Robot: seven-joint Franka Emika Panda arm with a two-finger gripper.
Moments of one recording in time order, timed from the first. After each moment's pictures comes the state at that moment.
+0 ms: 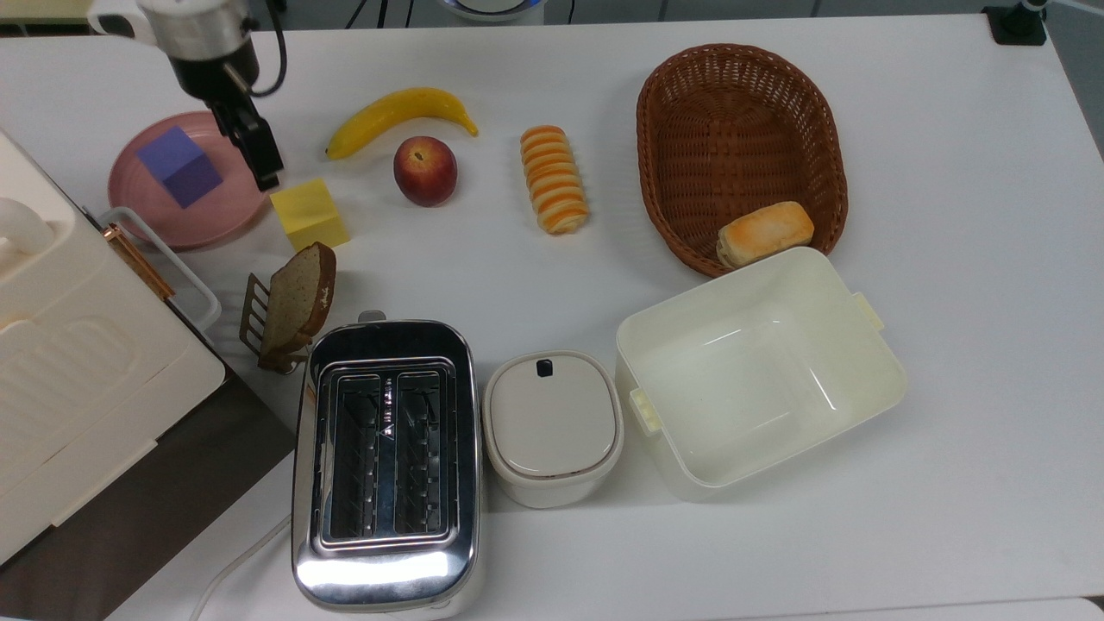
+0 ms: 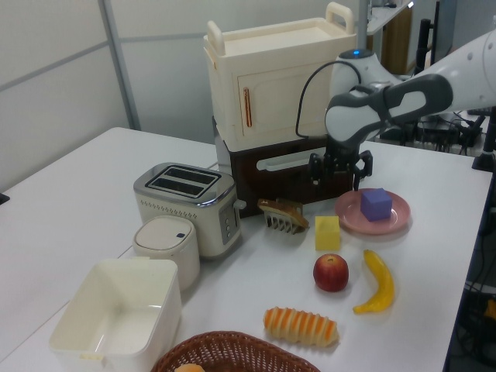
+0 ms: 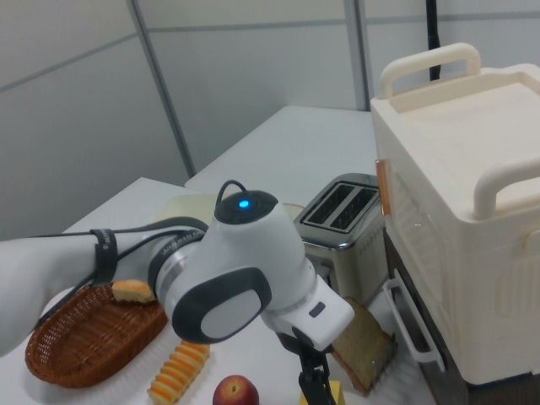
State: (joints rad) arm -0.06 0.08 -0.32 -2.02 0.00 2.25 0.56
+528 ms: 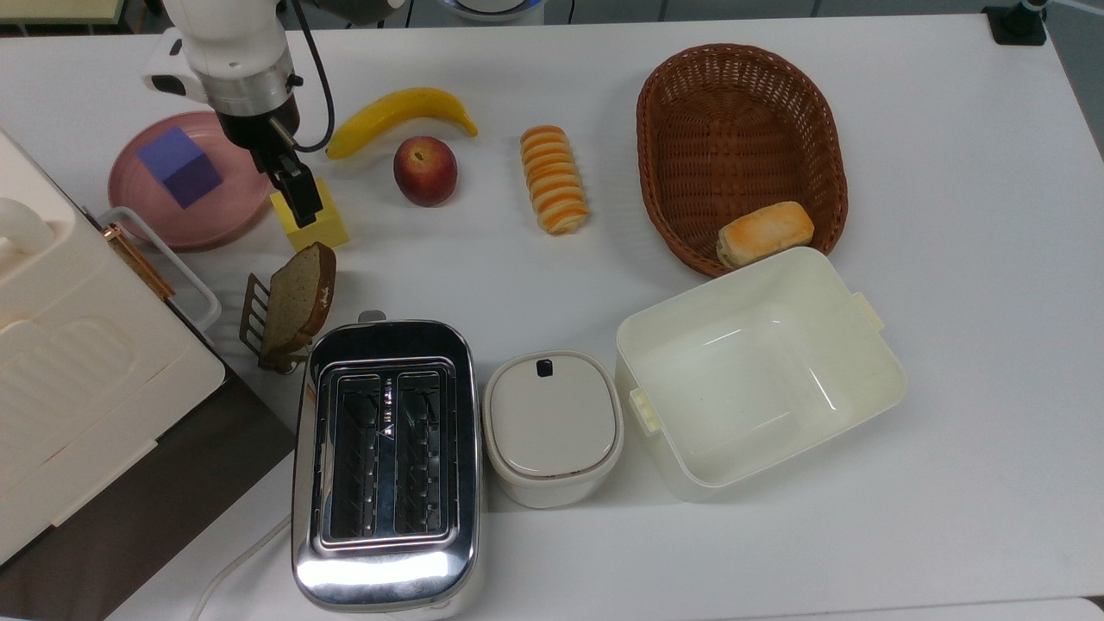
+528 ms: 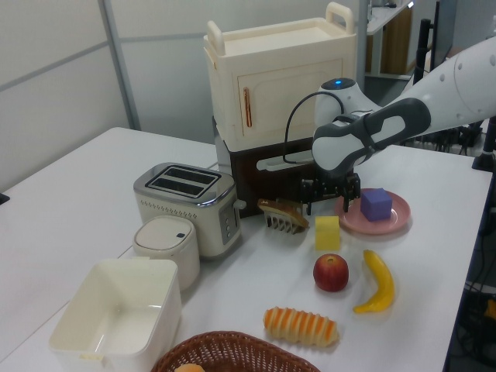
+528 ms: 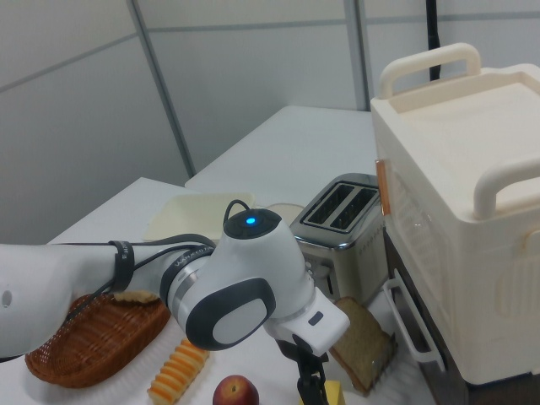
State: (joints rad) arm -0.02 0.17 -0.31 -2.03 0.01 2.31 0.59
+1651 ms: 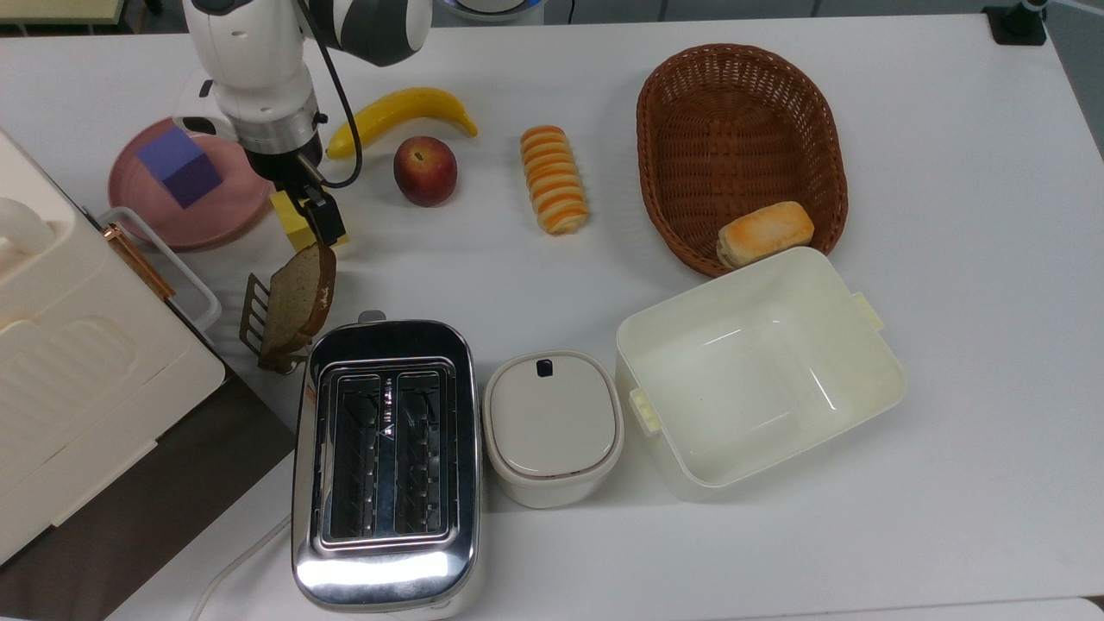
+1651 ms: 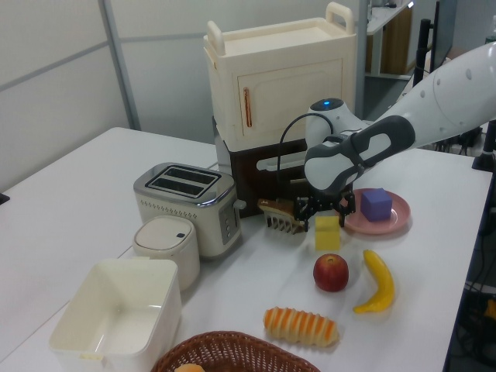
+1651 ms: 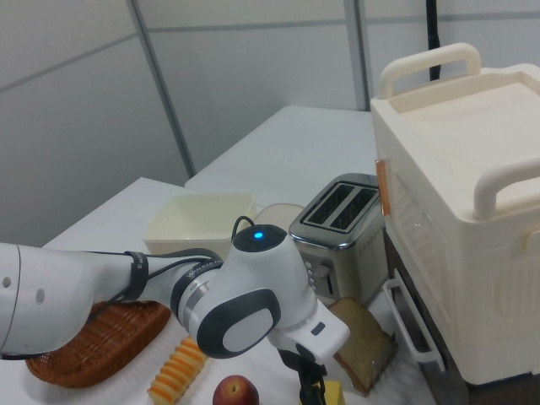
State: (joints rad) arm 0.00 0.24 -0.31 -2.04 0.01 2.34 0.59
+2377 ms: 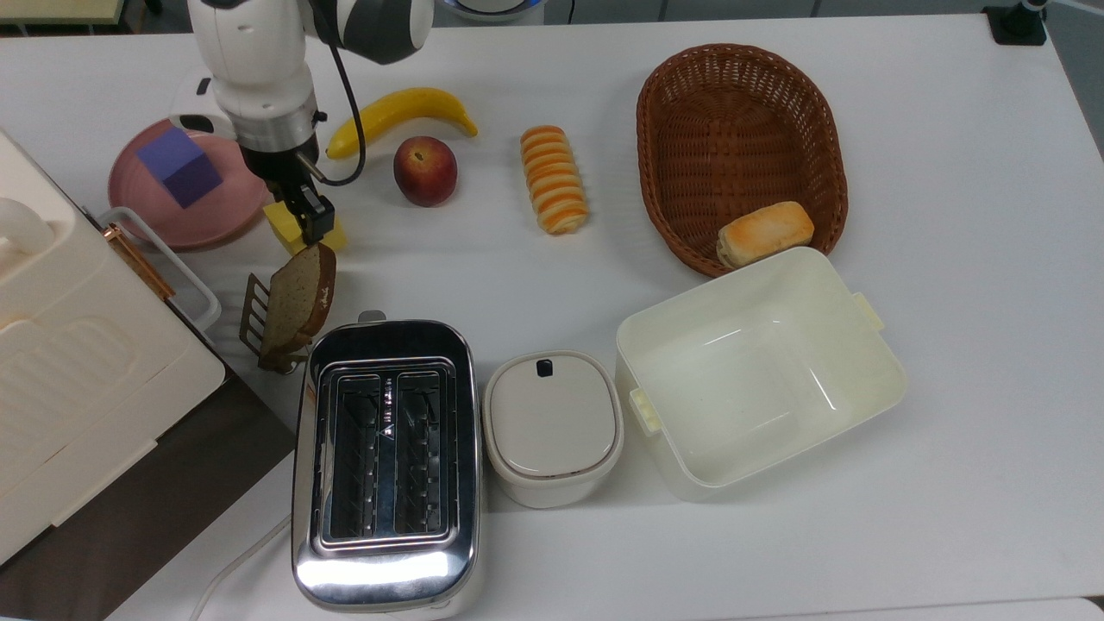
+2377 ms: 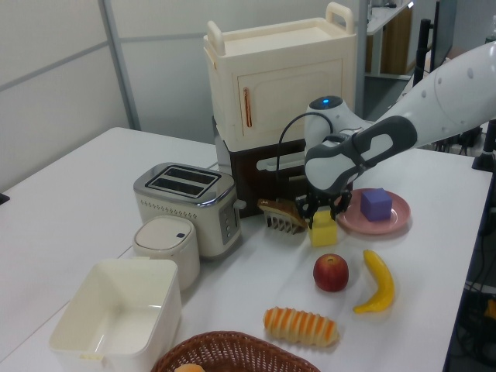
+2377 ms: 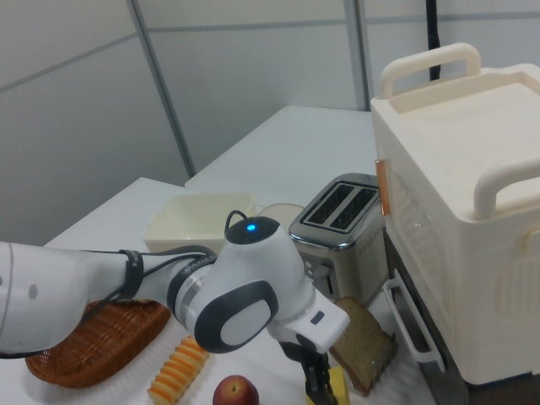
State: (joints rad) arm 0.01 0.23 -0.31 -2.03 -0.04 2.37 0.59
